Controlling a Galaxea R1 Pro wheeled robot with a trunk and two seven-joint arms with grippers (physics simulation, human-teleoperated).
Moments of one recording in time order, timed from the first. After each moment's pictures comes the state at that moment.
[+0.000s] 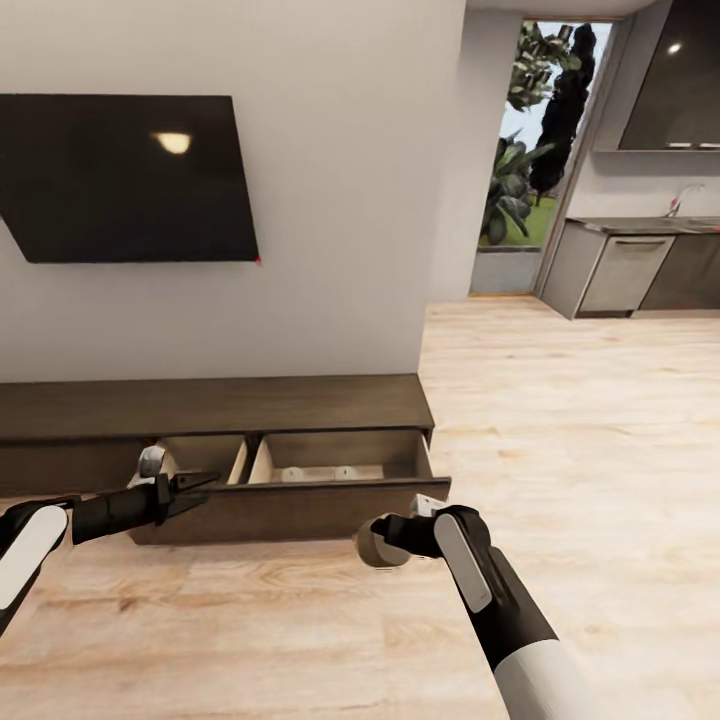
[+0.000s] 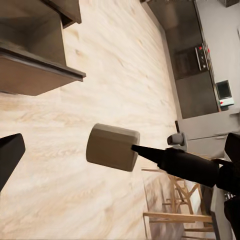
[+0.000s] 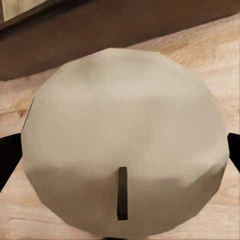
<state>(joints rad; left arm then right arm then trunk) -0.52 0.50 0.02 -1.15 0.98 1.05 -0.65 -0.56 0.16 0.14 -1.08 -0.62 0.89 -0.32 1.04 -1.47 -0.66</state>
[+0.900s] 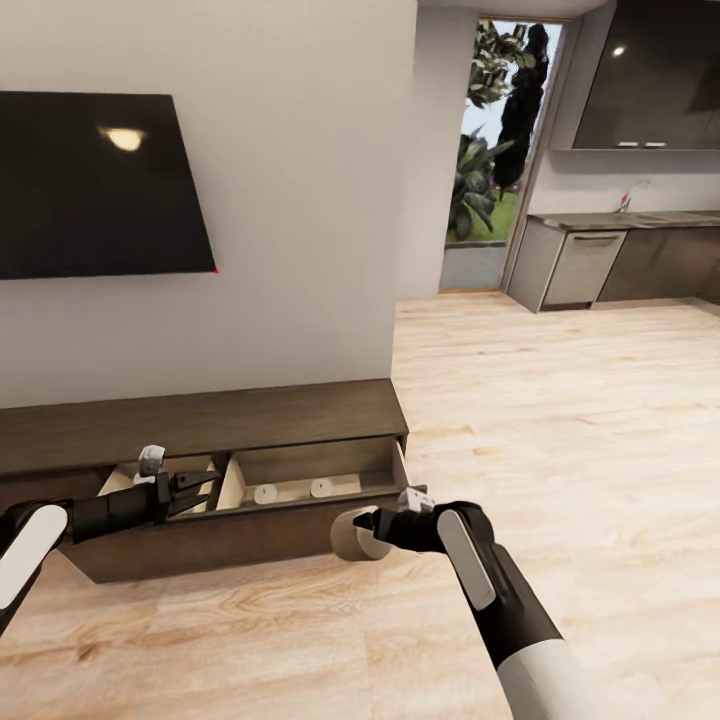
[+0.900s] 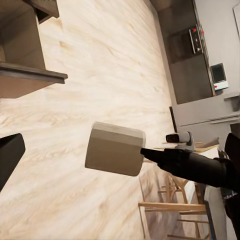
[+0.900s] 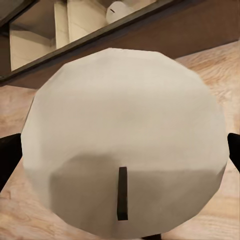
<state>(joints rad) -0.52 0.50 0.02 -1.15 0.98 1.05 -0.65 -0.56 0.15 0.14 -1.12 -0.62 0.95 -0.11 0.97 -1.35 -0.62</state>
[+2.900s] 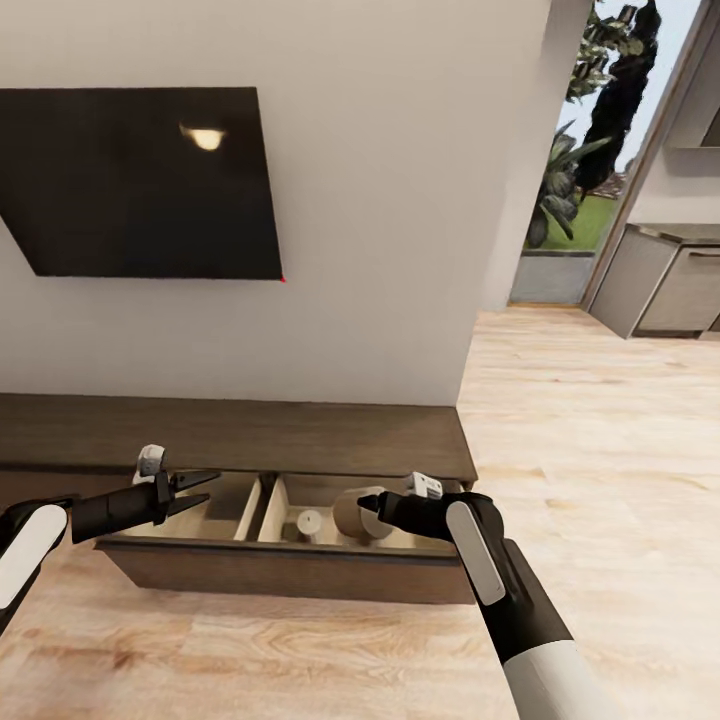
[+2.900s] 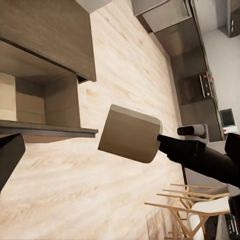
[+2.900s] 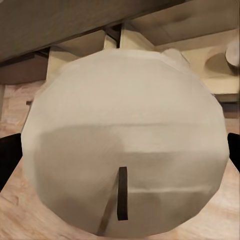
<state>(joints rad) -0.52 0.50 0.02 -1.15 0.98 1.05 -0.65 -0.56 0.14 0.12 -1.21 -0.62 0.93 -0.08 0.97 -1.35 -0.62</state>
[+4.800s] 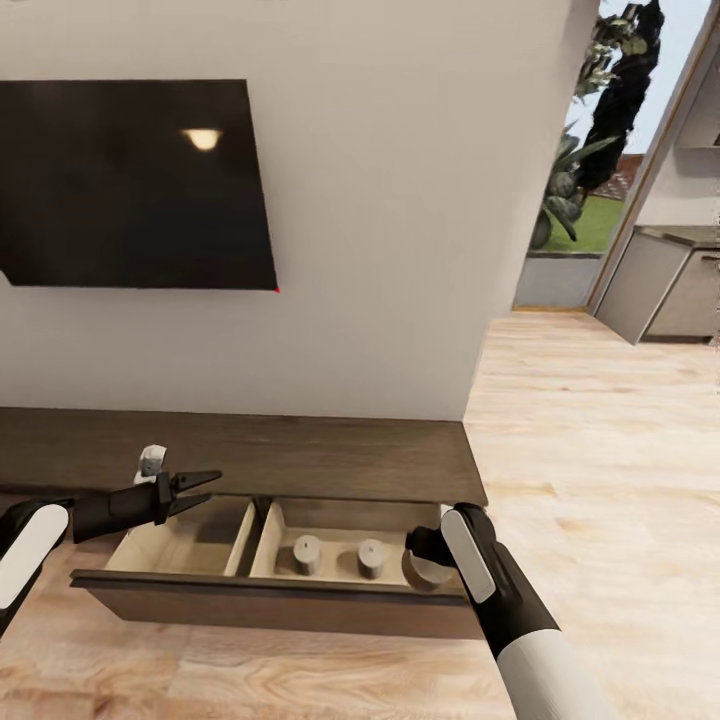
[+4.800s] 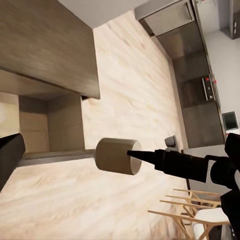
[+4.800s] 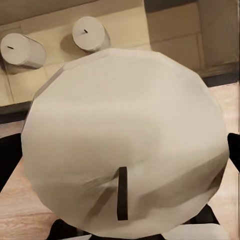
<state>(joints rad) -0.52 0.50 0.01 -1.16 0.97 1.04 -0.65 -0.59 0.15 0.10 -1.02 -0.62 0.94 -0.62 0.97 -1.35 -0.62</state>
